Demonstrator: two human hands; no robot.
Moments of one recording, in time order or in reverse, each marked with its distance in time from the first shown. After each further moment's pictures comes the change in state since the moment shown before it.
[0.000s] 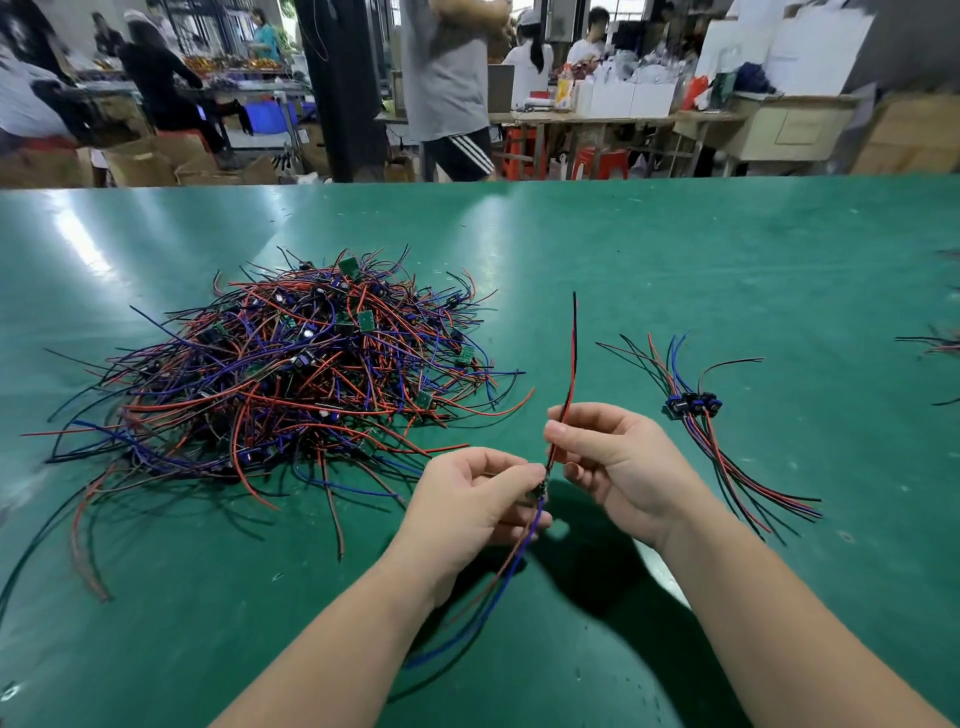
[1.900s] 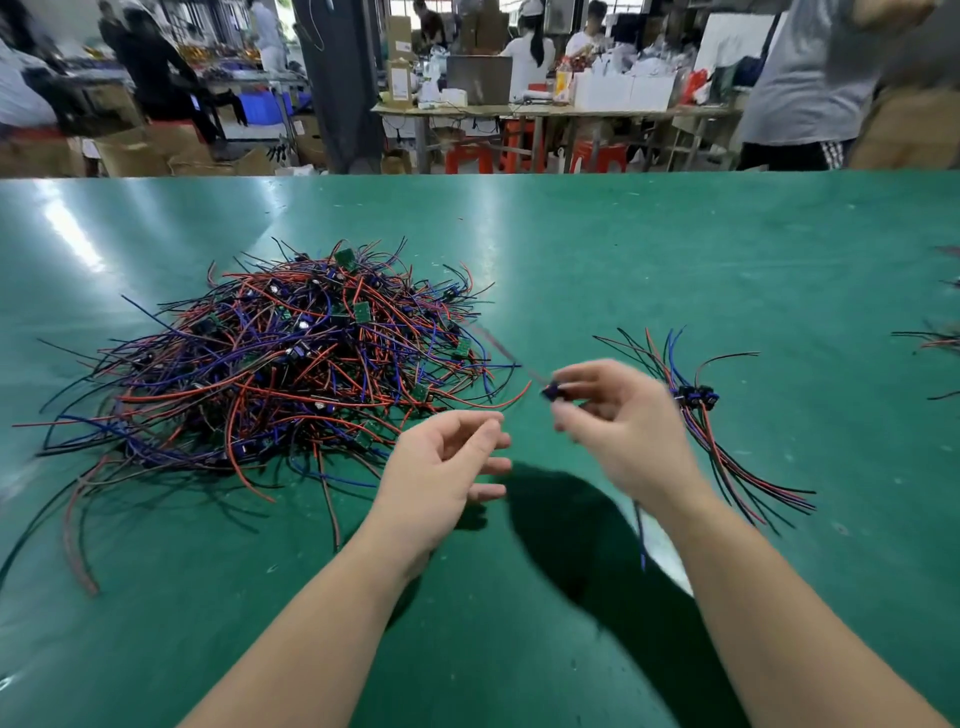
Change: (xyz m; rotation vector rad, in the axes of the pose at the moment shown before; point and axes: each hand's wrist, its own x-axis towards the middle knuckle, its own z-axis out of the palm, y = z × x) left_hand 0.009 0.003 -0.014 0.071 0.118 0.174; right_hand 0.006 -0.005 -0.007 -0.610 0.095 -0.537
